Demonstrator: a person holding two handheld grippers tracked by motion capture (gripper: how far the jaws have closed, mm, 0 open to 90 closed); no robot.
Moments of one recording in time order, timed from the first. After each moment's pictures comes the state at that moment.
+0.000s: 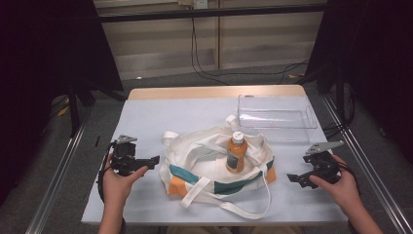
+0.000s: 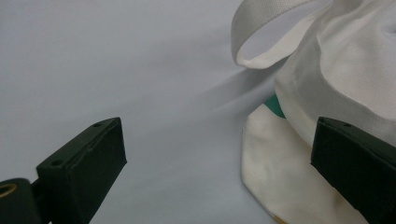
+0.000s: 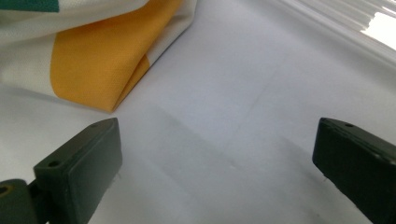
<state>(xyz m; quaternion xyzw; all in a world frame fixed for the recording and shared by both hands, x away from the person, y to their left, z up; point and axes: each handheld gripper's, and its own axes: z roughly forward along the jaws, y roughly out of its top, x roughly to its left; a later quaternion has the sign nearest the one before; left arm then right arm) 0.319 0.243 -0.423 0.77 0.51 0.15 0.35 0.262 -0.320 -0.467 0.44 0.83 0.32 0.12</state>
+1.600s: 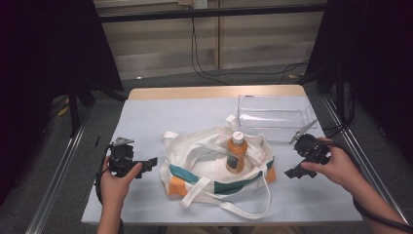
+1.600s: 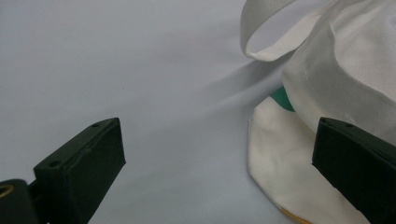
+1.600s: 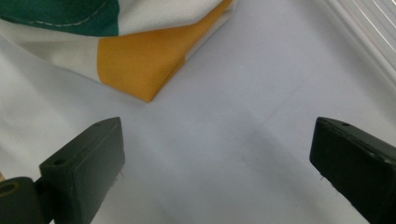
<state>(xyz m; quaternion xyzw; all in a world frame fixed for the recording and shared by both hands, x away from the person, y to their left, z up) 0.318 0.252 -0.430 0.77 0.52 0.14 0.35 0.295 -0.284 -0.417 0.39 0.90 0.17 0.03</state>
